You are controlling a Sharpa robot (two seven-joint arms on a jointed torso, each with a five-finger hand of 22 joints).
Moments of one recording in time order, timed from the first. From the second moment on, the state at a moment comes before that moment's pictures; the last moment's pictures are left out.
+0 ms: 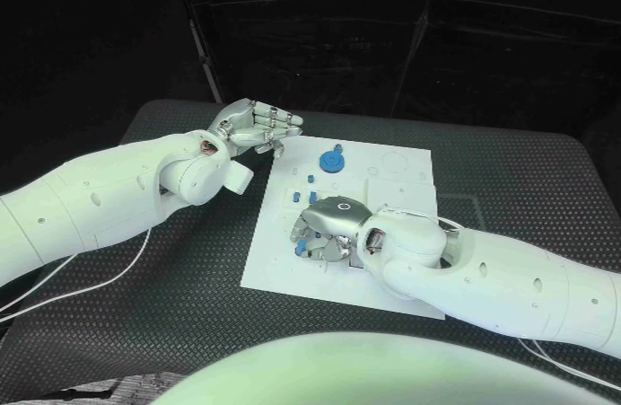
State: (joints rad) left arm 1.08 -0.80 0.09 1.36 -0.31 -0.15 0.24; left_hand 1.48 -0.13 0.36 0.10 0.10 1.05 0.18 0.09 0.07 1.16 0.11 0.11 0.08 1.39 0.01 1.21 0.87 0.16 1.20 0.12 0.73 0.92; right arm 0.89 -0.59 0.06 1.67 -1.79 -0.12 -0.21; right_hand 1.53 -0.14 0.22 0.23 0.18 0.98 0.16 0.06 0.06 1.13 0.10 0.07 0.06 1.47 0.01 1.38 1.19 0.13 1.18 0.12 1.17 0.85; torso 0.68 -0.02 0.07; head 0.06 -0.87
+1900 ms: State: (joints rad) left arm 1.08 -0.82 0.09 1.36 -0.31 -0.13 0.23; left_hand 1.48 -0.13 0.36 0.10 0.10 1.05 0.18 0.09 0.07 1.16 0.11 0.11 0.08 1.39 0.01 1.20 0.87 0.16 1.20 0.12 0.72 0.92; right arm 0.80 -1.10 0.11 1.94 -1.51 -0.36 -0.57; right_hand 1.20 -0.13 -0.19 0.29 0.31 1.01 0.09 0.35 0.18 1.43 0.01 1.39 1.30 1.47 -0.05 1.54 1.31 0.11 1.33 0.06 1.33 1.13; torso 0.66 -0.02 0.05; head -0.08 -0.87
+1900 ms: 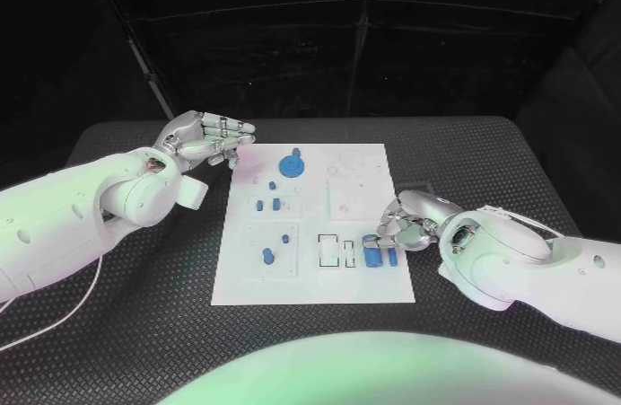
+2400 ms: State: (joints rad) left arm 1.08 -0.82 0.09 1.36 -0.31 -0.13 0.23; left_hand 1.48 -0.13 0.36 0.10 0.10 1.05 0.18 0.09 0.07 1.16 0.11 0.11 0.08 1.39 0.01 1.20 0.87 0.16 1.20 0.12 0.72 0.92; right arm 0.79 -1.08 0.11 1.93 -1.59 -0.31 -0.63; right_hand 1.16 -0.14 -0.19 0.29 0.31 1.01 0.08 0.41 0.20 1.43 0.01 1.39 1.31 1.46 -0.05 1.54 1.31 0.11 1.34 0.05 1.34 1.14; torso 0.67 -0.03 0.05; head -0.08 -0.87
